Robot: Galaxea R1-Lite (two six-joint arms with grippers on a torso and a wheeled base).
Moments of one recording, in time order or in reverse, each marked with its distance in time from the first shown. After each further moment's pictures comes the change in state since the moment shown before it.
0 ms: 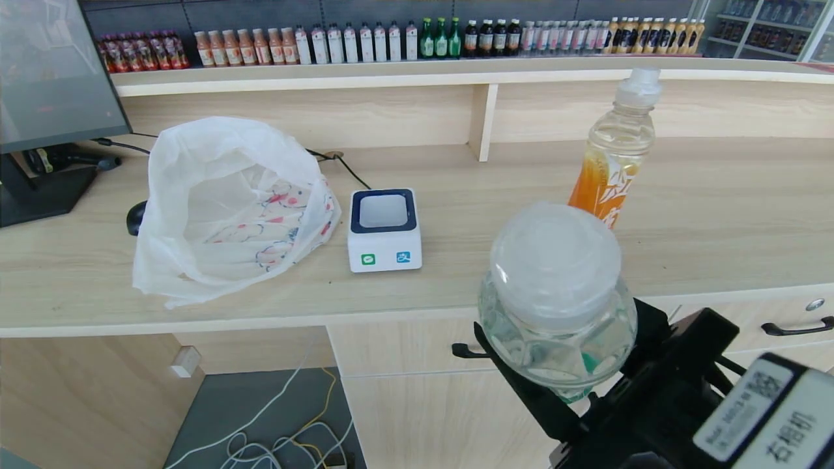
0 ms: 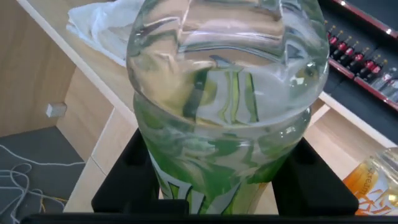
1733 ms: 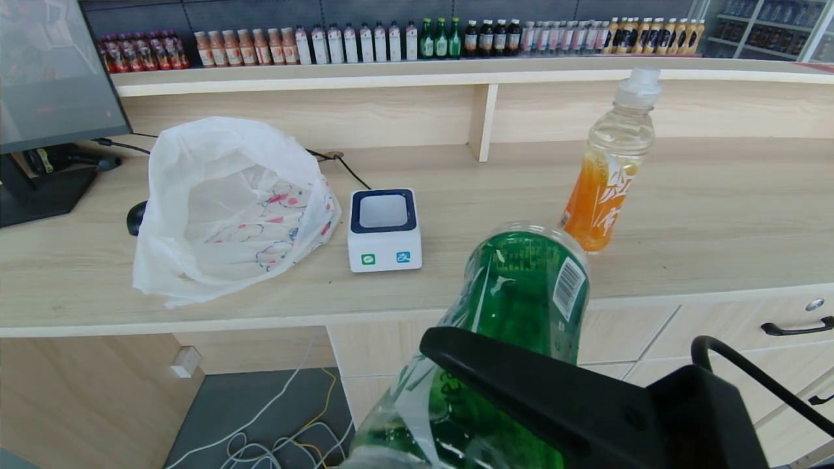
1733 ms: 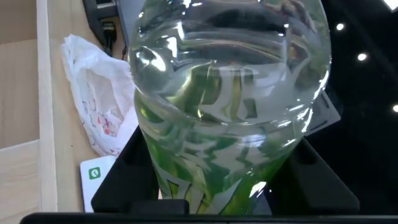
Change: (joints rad) left arm 0.001 0.000 0.000 0.000 0.000 0.000; right arm 0.057 0.066 -0.056 -0.101 0.420 -0.882
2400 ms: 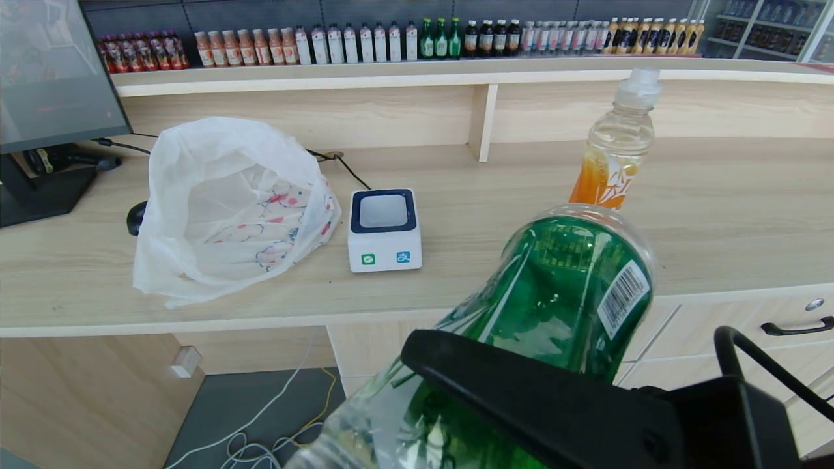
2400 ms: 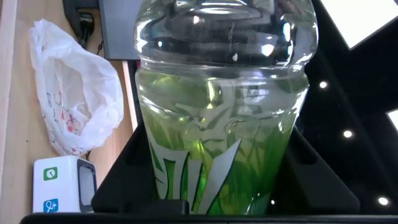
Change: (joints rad) left arm 0.000 0.000 0.000 0.000 0.000 0.000; right arm 0.000 0.000 -0.035 0.003 0.046 -0.180
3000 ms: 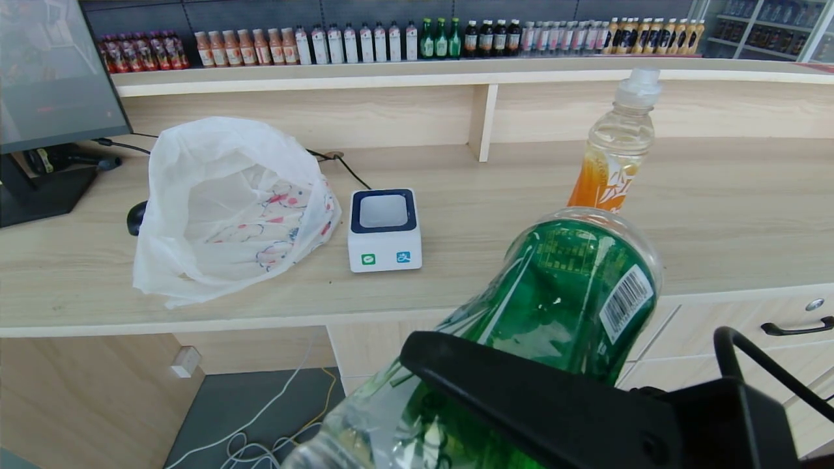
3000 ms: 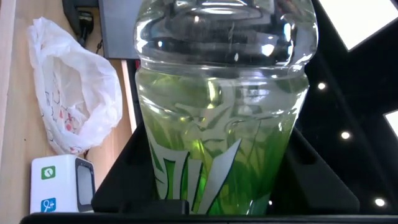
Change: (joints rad) left arm 0.000 0.000 0.000 0.000 0.000 0.000; right arm 0.000 0.000 0.000 0.002 0.000 -0.009
